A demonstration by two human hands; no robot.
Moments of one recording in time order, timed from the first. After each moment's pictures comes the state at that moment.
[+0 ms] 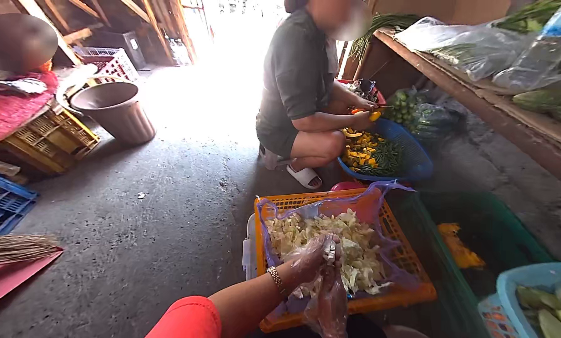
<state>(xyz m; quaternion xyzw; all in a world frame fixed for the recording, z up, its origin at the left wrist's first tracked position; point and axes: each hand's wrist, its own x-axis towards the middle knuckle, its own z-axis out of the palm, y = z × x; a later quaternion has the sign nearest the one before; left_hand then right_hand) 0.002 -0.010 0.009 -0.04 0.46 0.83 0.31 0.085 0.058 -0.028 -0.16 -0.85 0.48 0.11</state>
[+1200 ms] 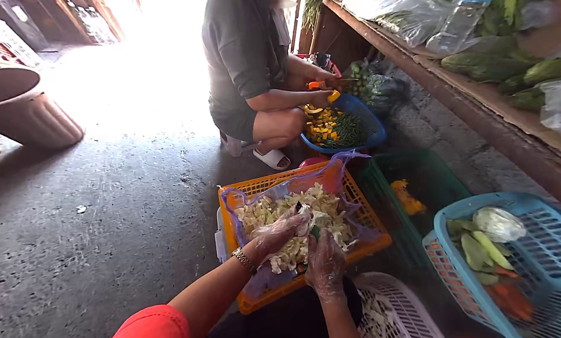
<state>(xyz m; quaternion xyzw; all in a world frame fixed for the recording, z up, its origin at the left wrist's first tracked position) -0.015 -0.017 -0.004 0.11 0.54 0.76 0.34 0.074 0.102 -0.029 -0.12 -0.94 0.17 0.26</state>
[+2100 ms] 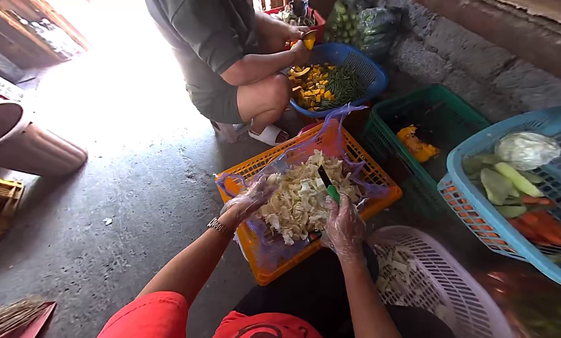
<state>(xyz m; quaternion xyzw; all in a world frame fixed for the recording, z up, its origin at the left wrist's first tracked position) -0.055 -0.081 -0.006 0.09 0.83 0.46 0.30 0.080 0.119 -0.021 -0.26 -0.91 0.26 0.17</state>
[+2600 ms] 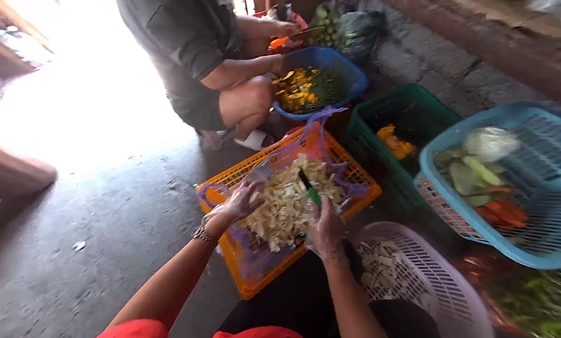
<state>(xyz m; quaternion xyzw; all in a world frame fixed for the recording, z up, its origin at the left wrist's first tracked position) -0.089 -0.081 -0.041 0.28 0.89 0.25 0.24 0.078 0.123 -0.013 -0.27 -0.90 0.32 0.11</state>
